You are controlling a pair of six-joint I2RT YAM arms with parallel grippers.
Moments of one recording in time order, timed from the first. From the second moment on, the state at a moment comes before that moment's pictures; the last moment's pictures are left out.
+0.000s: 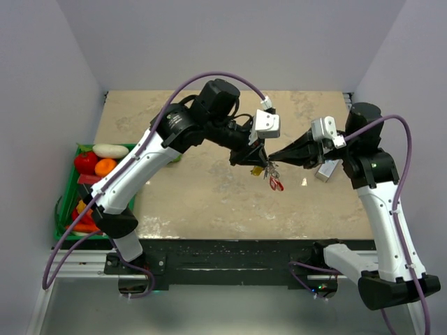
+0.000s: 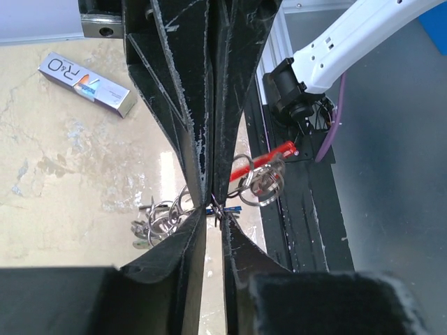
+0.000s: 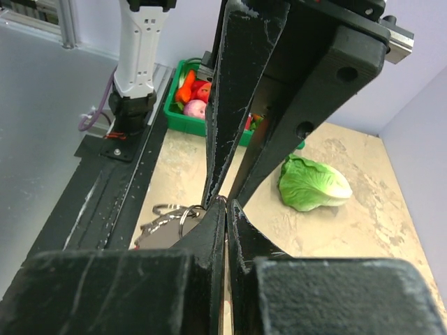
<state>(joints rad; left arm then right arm) -0.92 1.74 2.21 -1.08 0.68 0.38 0.17 1.04 1.33 -0.57 -1.46 -0.56</state>
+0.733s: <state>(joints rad) -0.93 1.74 2.21 -1.06 0.68 0.38 0.16 1.07 1.42 -0.77 -1.46 -0.75</state>
